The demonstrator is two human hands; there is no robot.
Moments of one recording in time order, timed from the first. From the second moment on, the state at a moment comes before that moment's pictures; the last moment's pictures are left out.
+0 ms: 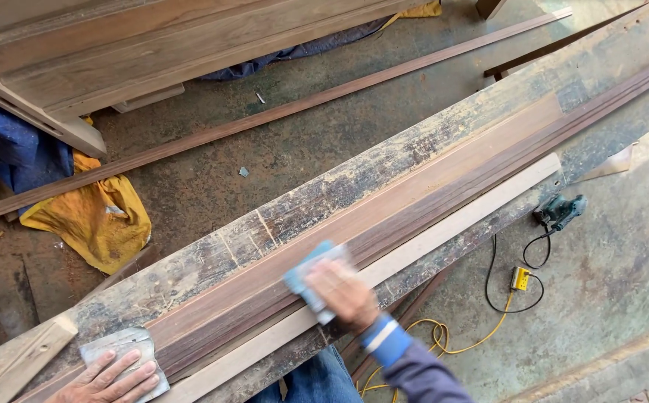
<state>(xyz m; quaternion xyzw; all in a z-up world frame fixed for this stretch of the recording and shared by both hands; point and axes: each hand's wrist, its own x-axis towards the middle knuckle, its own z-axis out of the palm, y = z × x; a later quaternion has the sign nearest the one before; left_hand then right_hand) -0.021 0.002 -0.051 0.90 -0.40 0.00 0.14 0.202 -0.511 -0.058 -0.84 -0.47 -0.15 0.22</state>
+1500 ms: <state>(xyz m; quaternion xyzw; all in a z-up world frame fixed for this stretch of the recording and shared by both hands) -0.009 -0.005 -0.014 0.87 -0.42 -0.25 0.09 0.148 -0.414 0.000 -0.84 -0.45 -0.08 0.29</state>
